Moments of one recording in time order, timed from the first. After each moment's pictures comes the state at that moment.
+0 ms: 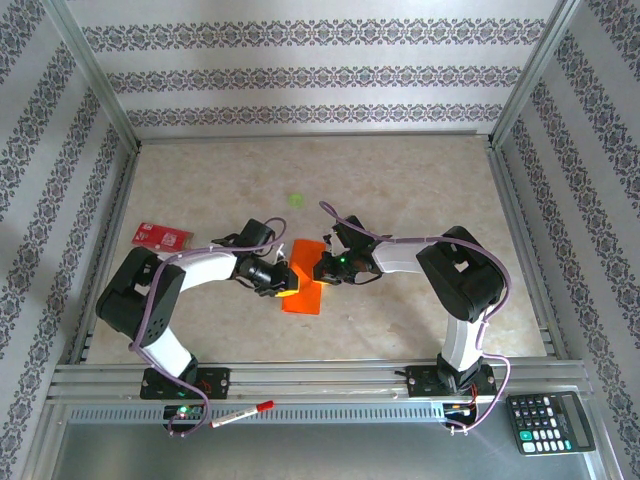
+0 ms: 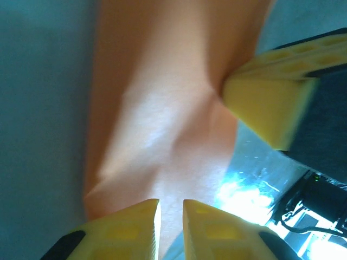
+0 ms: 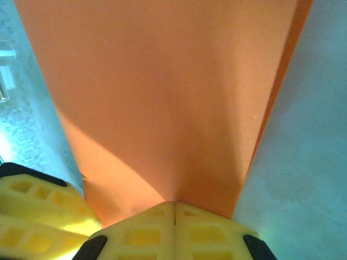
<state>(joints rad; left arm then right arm) -0.45 1.66 0.77 -0.33 0.66 -0.64 0.62 1.86 0.90 -0.10 -0.57 0.76</state>
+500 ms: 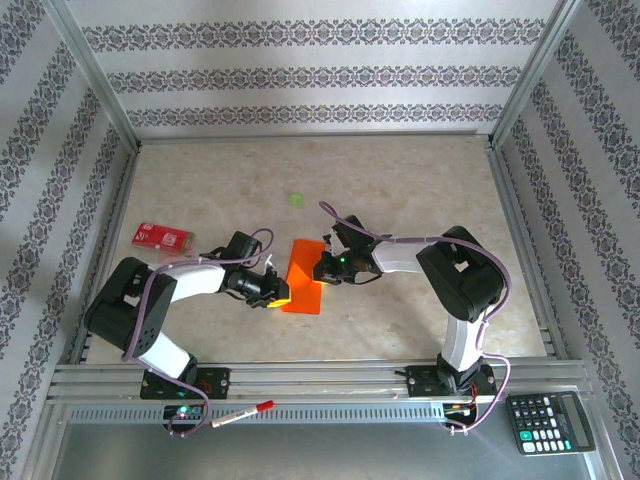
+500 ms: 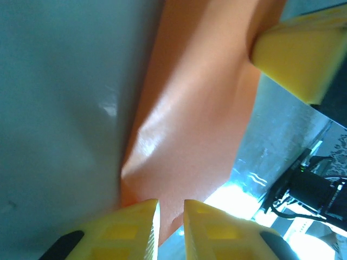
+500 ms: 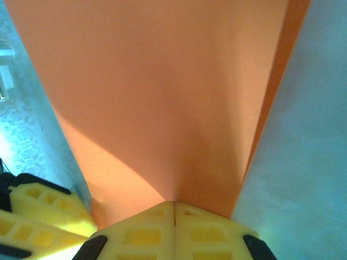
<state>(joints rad) -0.41 1.55 0.61 -0.23 0.73 -0.70 0.62 1.86 0.91 -0.10 -0.57 0.75</state>
